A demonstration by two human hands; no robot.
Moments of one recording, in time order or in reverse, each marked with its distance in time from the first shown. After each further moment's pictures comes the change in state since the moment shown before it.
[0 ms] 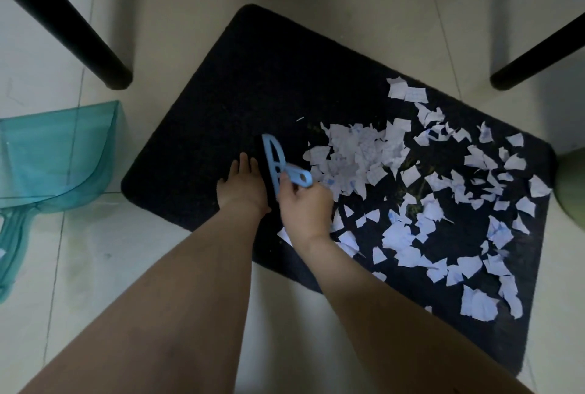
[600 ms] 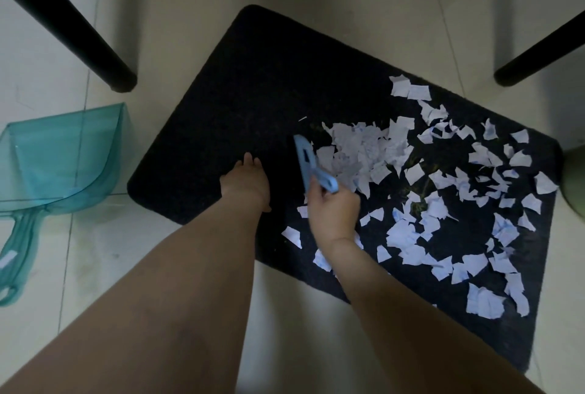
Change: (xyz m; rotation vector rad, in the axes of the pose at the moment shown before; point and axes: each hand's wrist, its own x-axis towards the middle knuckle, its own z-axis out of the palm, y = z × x) left_hand 0.007 -0.001 -0.015 0.136 -0.083 0.030; right_hand 0.008 0.026 -0.019 -0.056 0.118 -0.003
